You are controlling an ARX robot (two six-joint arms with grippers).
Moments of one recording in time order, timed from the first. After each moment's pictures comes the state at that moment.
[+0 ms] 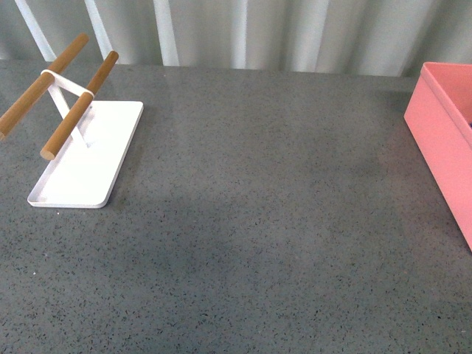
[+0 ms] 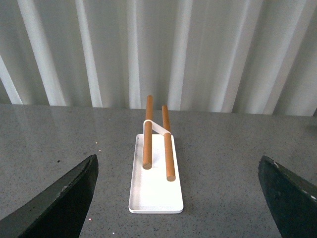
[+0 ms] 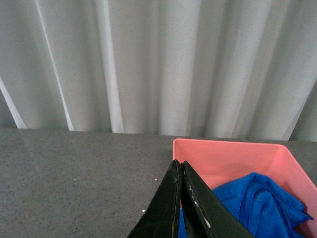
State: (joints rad) left arm 0.00 0.00 0.02 0.00 0.00 0.00; right arm -0.07 1.23 0.28 0.94 -0.08 -0.02
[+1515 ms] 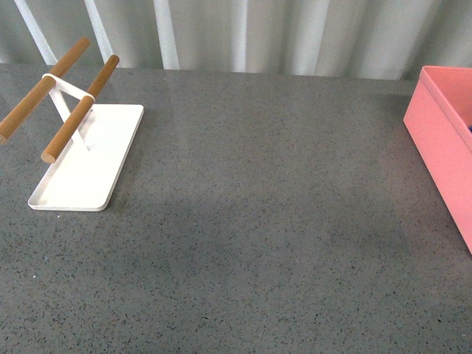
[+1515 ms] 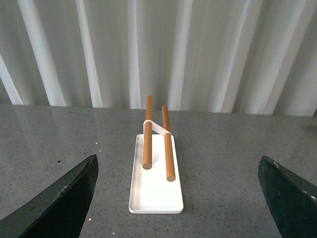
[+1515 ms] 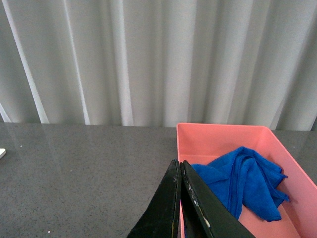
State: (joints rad) left arm 0.00 0.00 0.02 0.00 0.00 0.00; right arm 0.00 0.25 0.02 0.26 0.00 -0.01
